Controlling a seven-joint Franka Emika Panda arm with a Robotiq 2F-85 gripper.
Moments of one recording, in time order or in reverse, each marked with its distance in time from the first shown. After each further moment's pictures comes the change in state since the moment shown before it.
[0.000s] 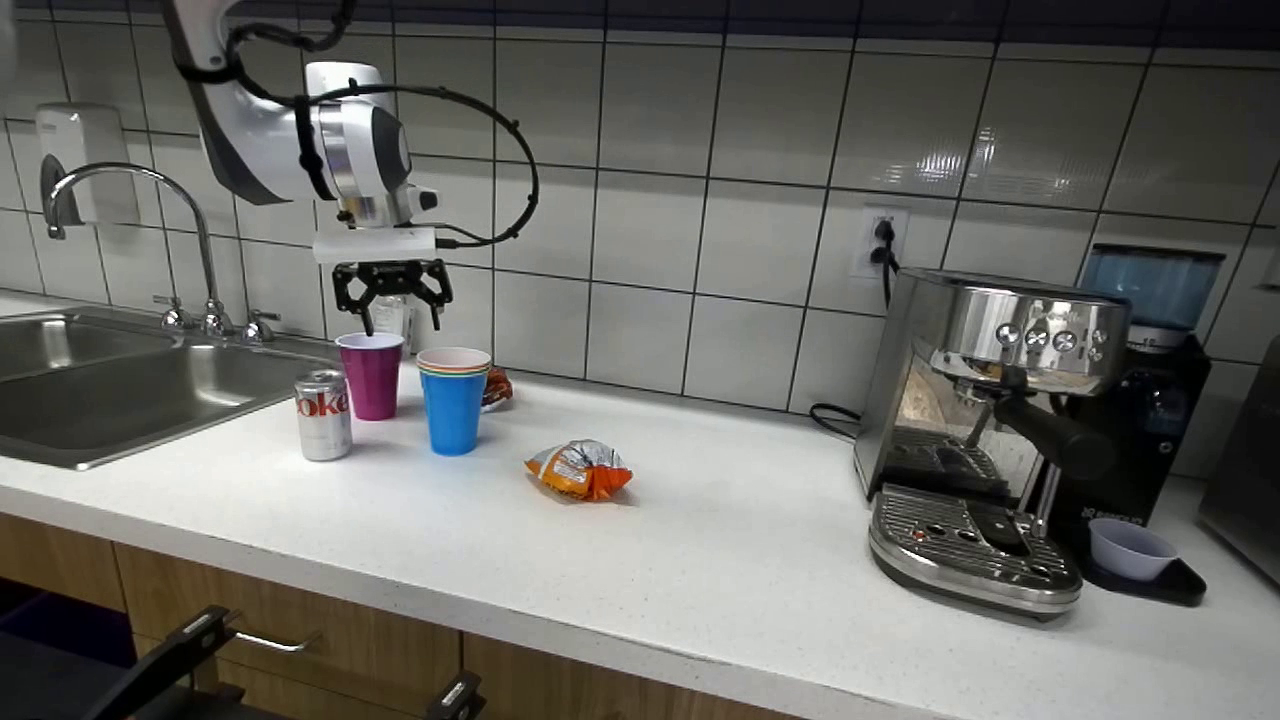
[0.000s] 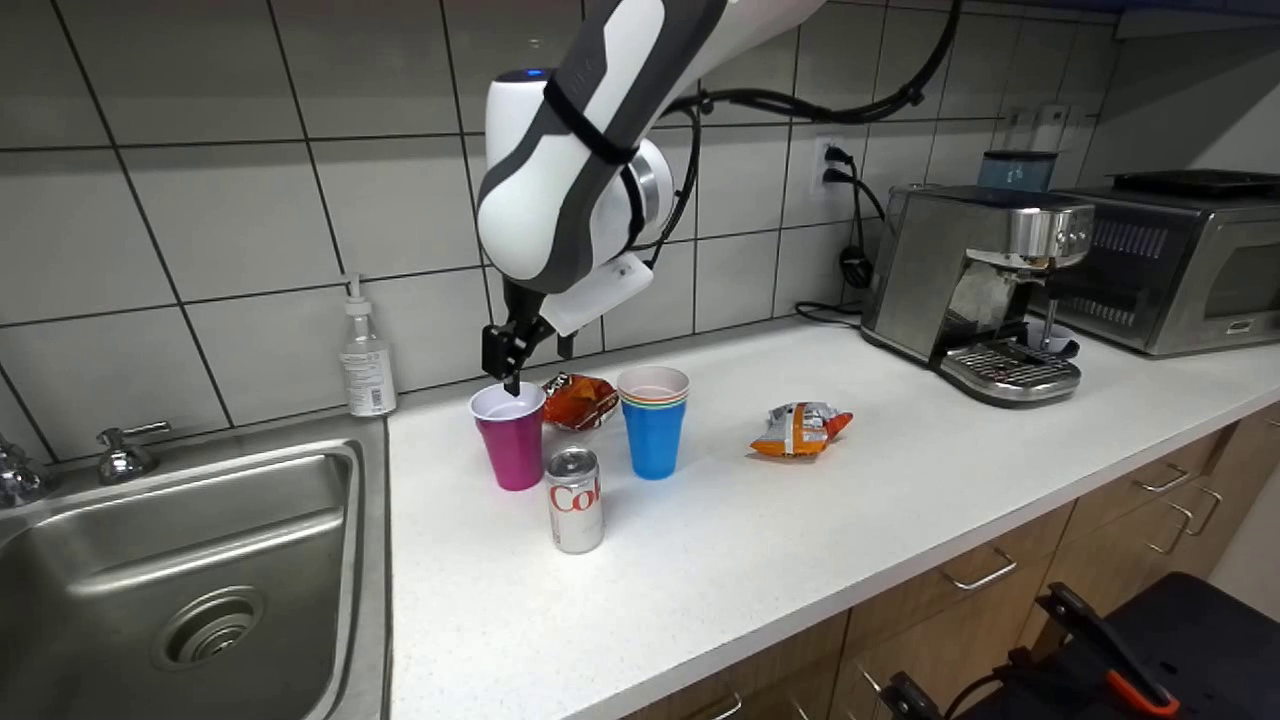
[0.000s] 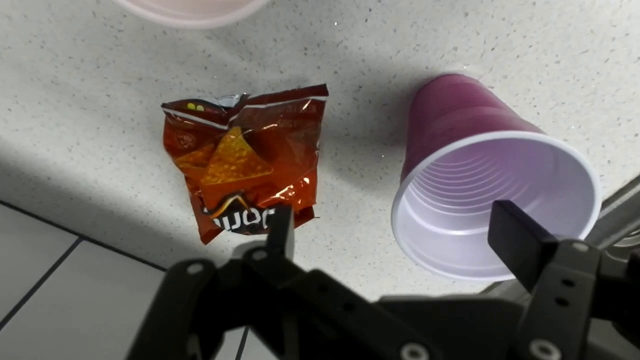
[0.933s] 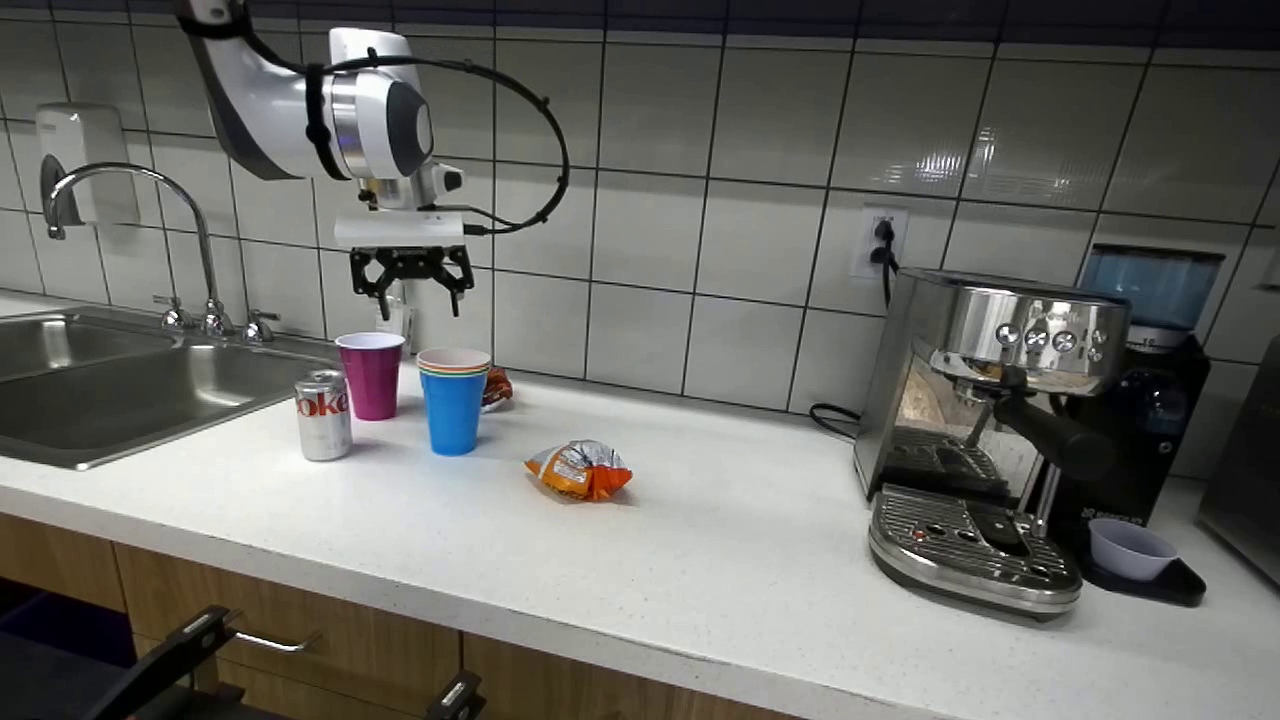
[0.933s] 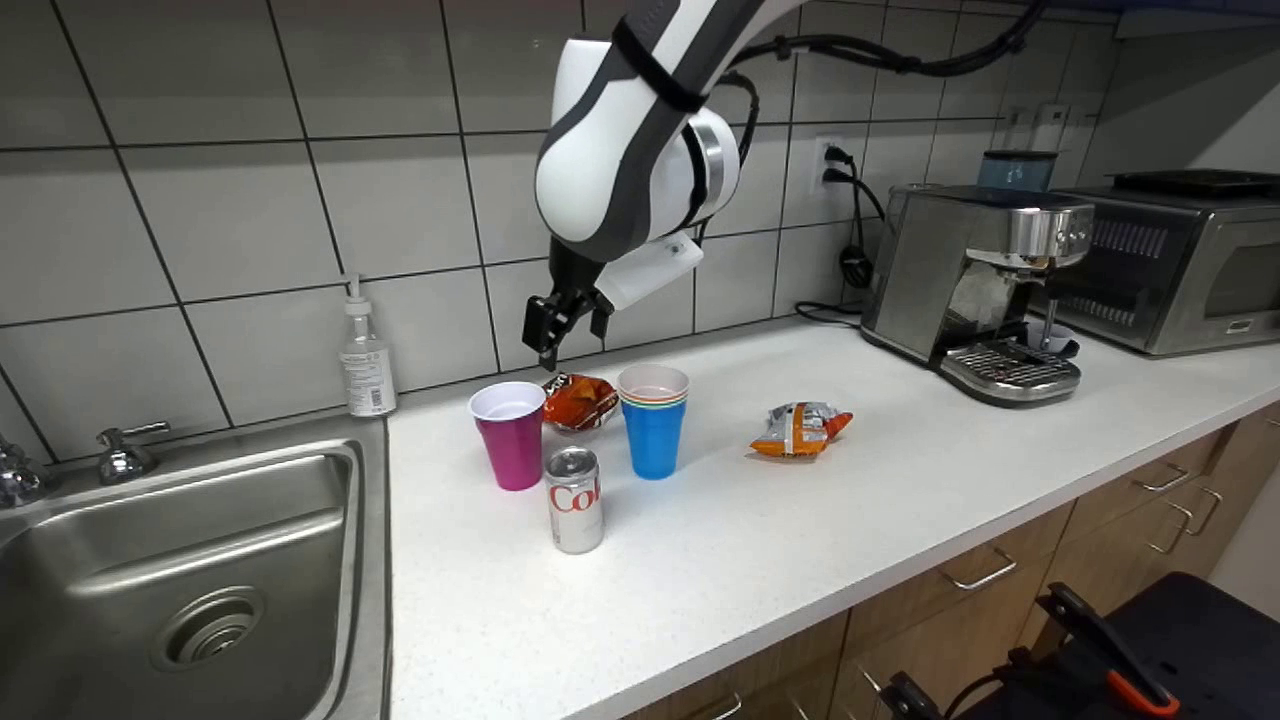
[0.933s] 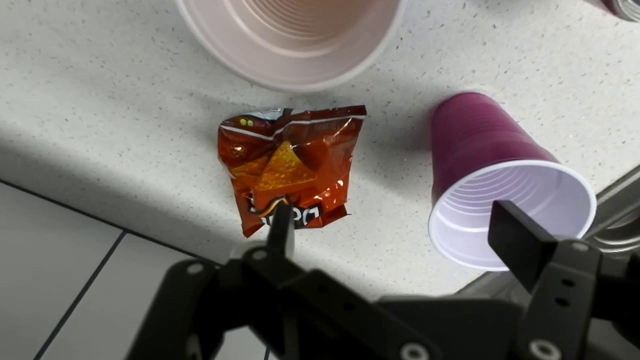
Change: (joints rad) arm -0.115 -0.144 0.053 -0.175 0.069 0.095 -0.123
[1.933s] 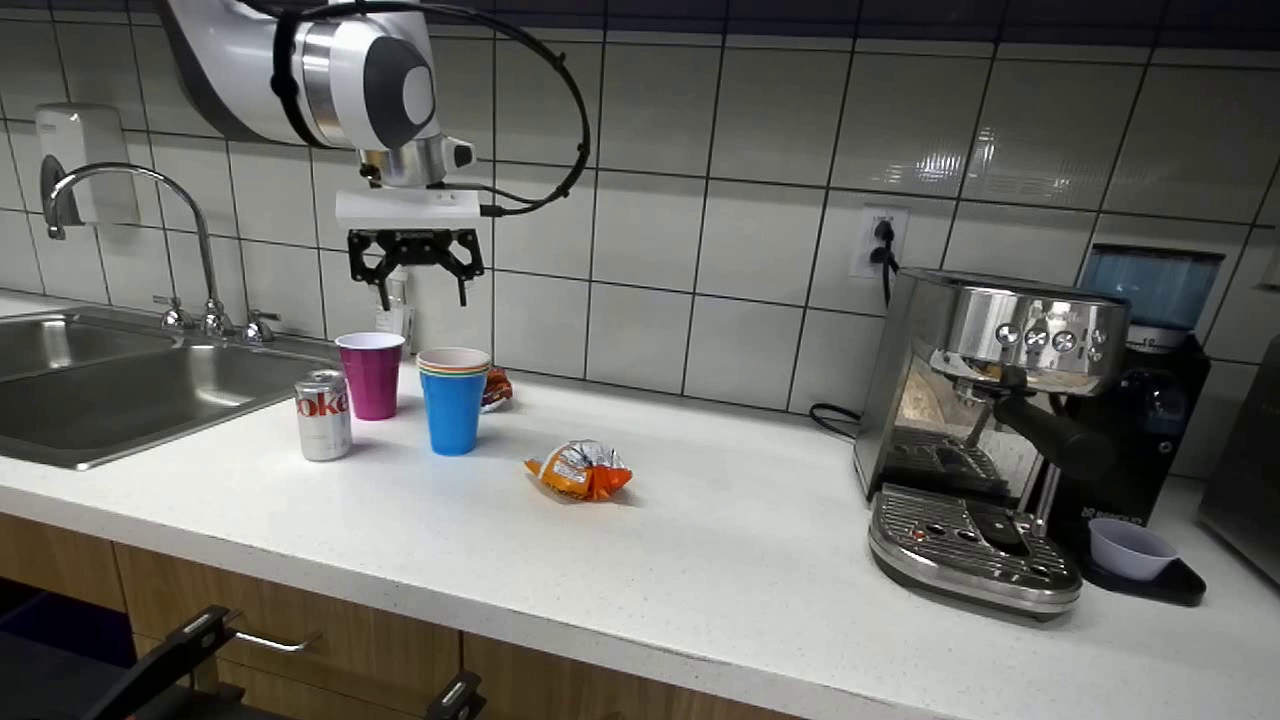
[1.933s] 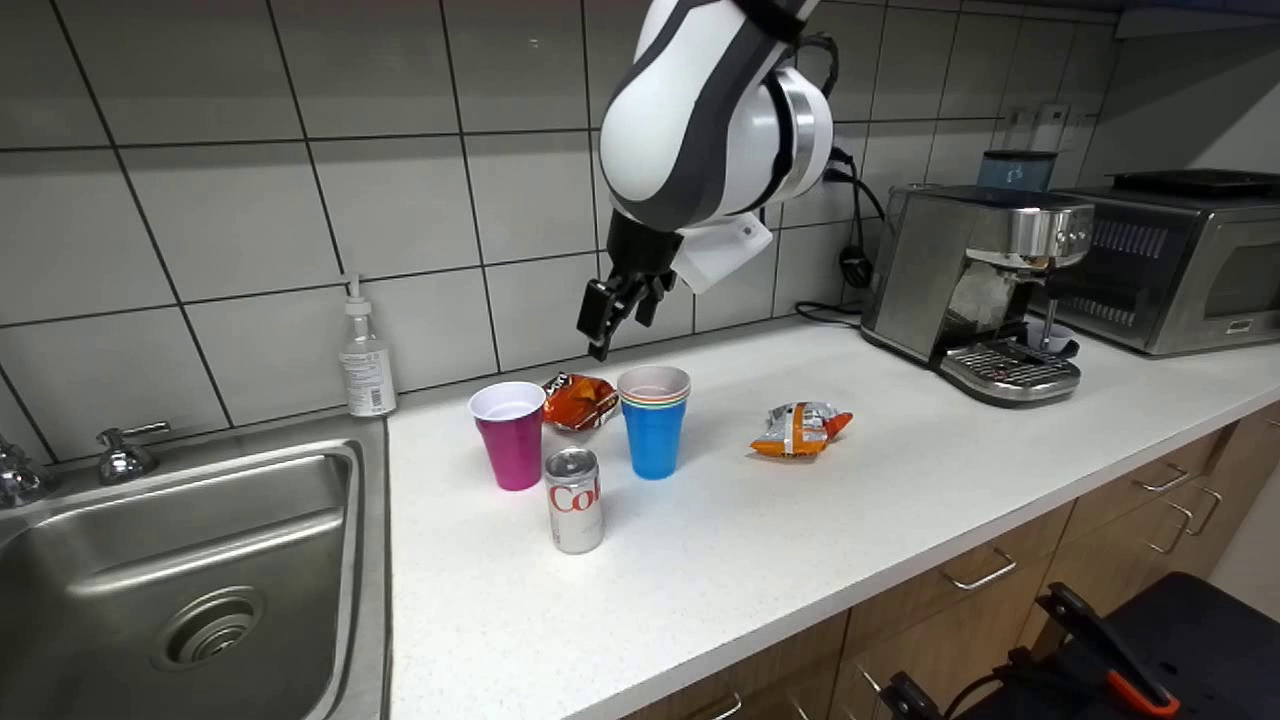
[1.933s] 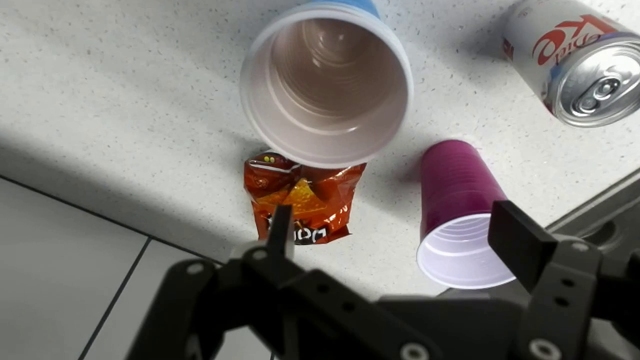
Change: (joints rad) arm -0.087 -0.213 0.042 -0.251 0.141 0.070 -0.202
